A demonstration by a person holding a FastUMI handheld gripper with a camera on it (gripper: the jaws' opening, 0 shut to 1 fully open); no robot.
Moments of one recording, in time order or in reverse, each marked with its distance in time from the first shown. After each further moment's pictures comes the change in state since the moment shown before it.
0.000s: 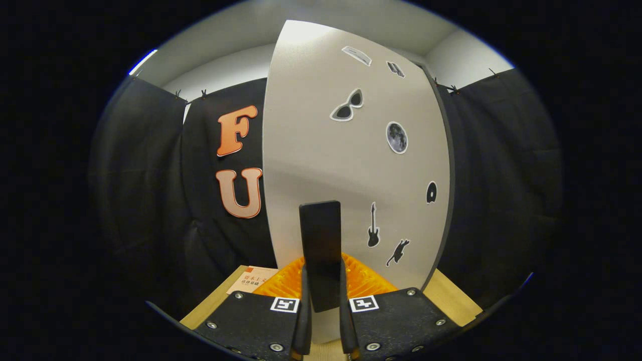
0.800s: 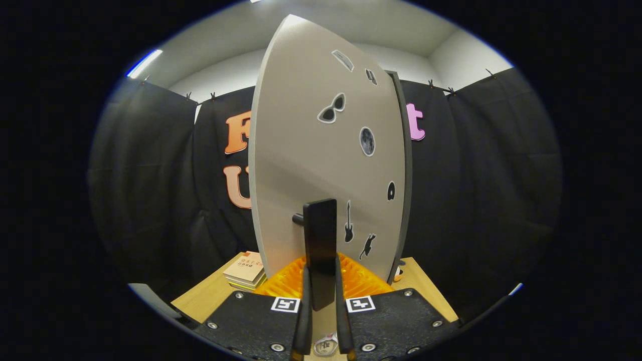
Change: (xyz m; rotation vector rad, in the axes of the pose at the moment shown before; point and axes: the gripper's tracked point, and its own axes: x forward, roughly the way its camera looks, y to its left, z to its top) arm -0.079 -0.095 -0.001 -0.030 0.007 0.081
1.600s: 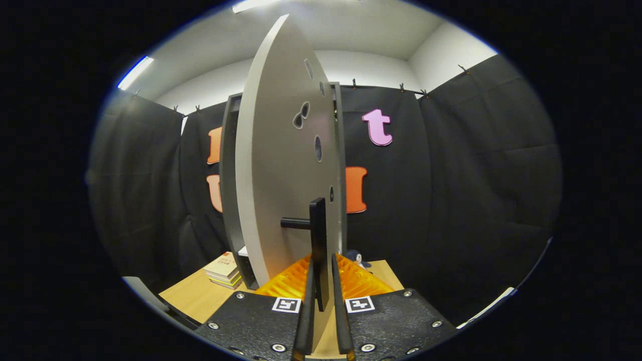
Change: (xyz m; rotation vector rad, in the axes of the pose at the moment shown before) arm -0.041 -0.148 0.000 0.027 -0.045 -0.072
